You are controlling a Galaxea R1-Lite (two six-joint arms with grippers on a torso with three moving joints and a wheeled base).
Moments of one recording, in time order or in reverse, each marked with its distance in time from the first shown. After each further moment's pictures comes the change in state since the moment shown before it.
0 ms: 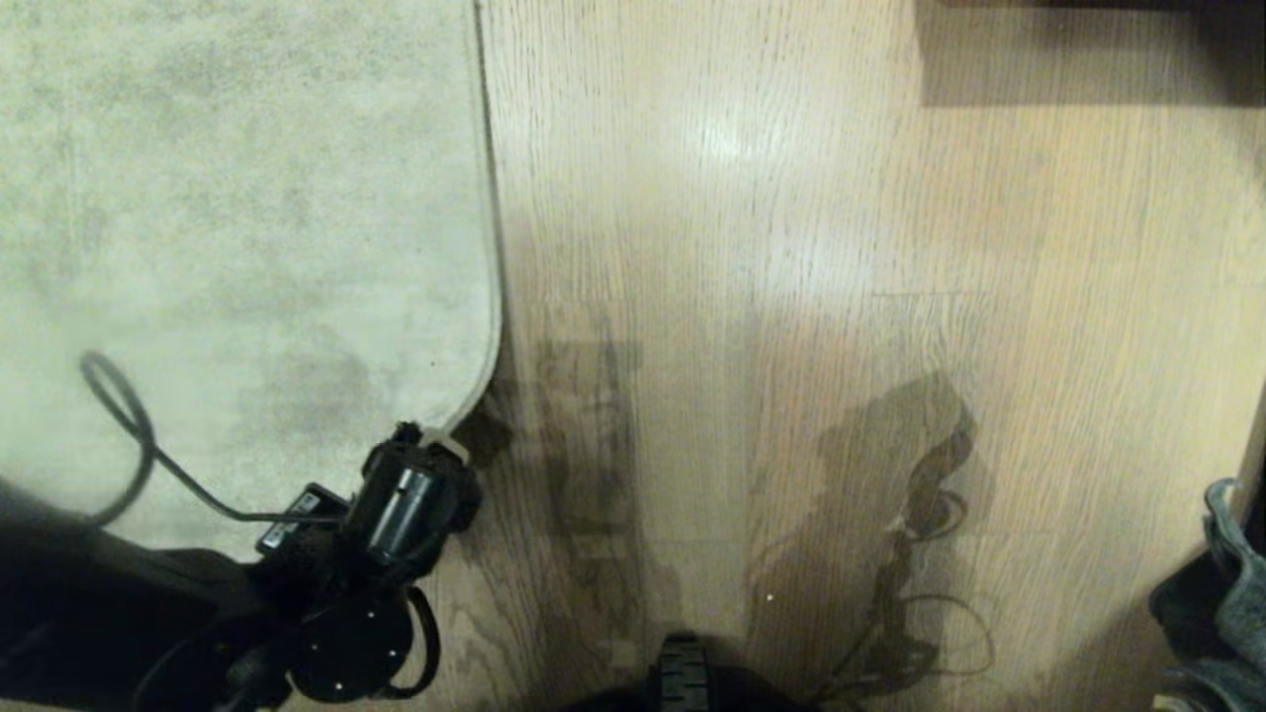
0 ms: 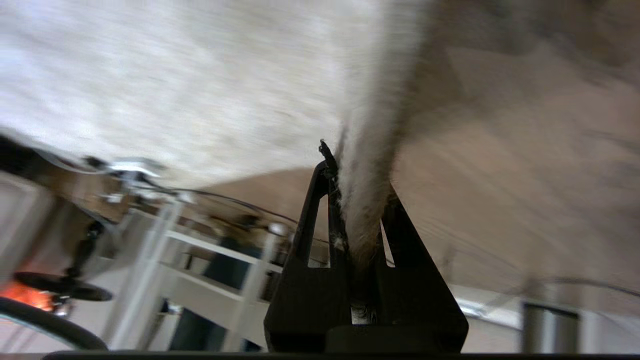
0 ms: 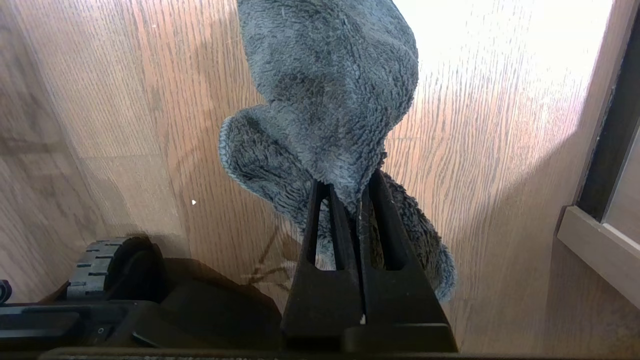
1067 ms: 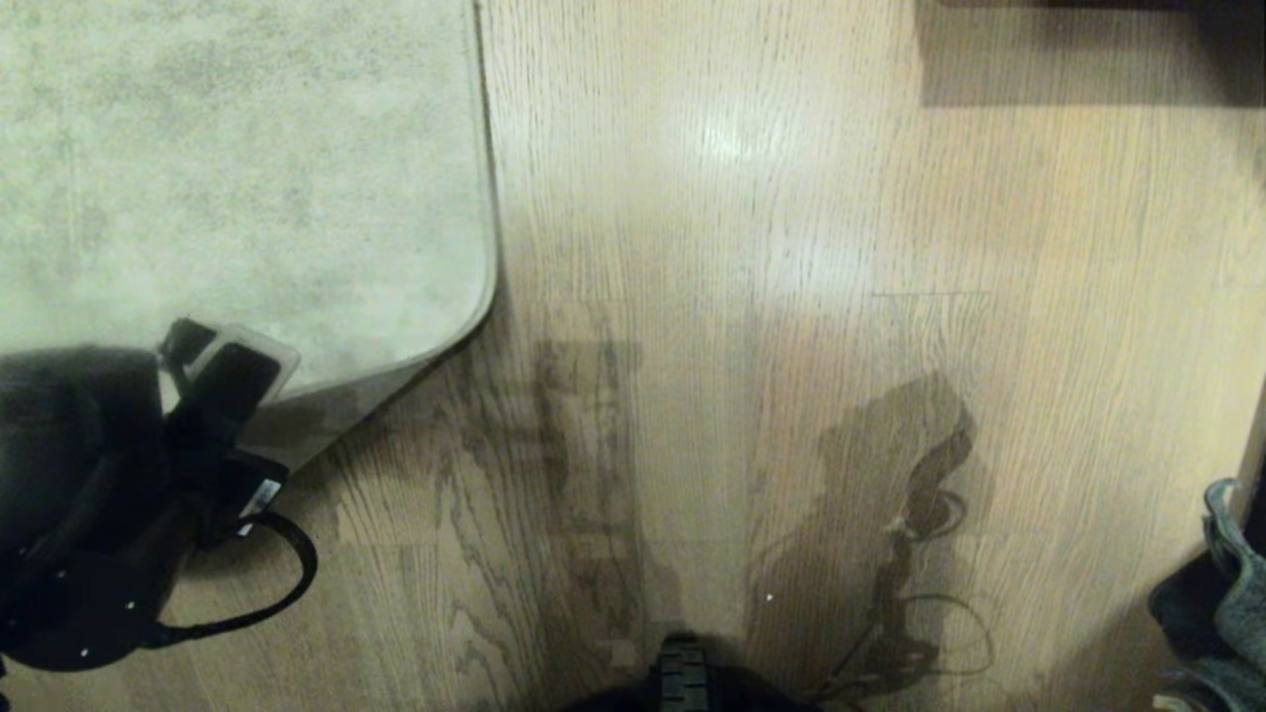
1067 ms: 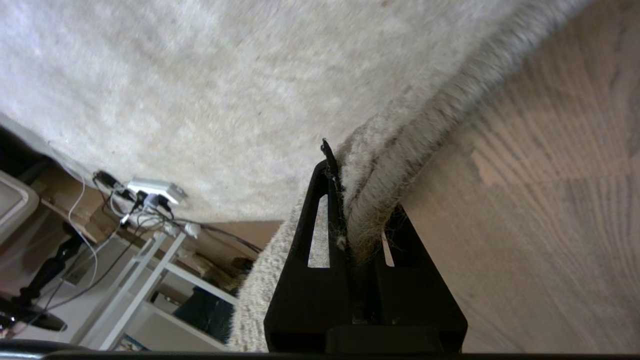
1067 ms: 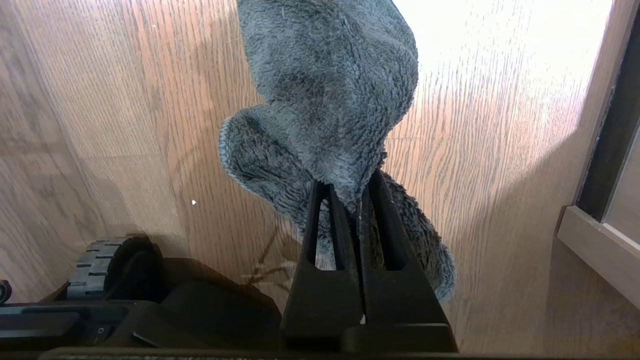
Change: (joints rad) left arm 0.259 -0.372 0.054 -0.144 -0.248 0.261; right arm 0.000 0.000 0.000 0.000 0.000 0.000
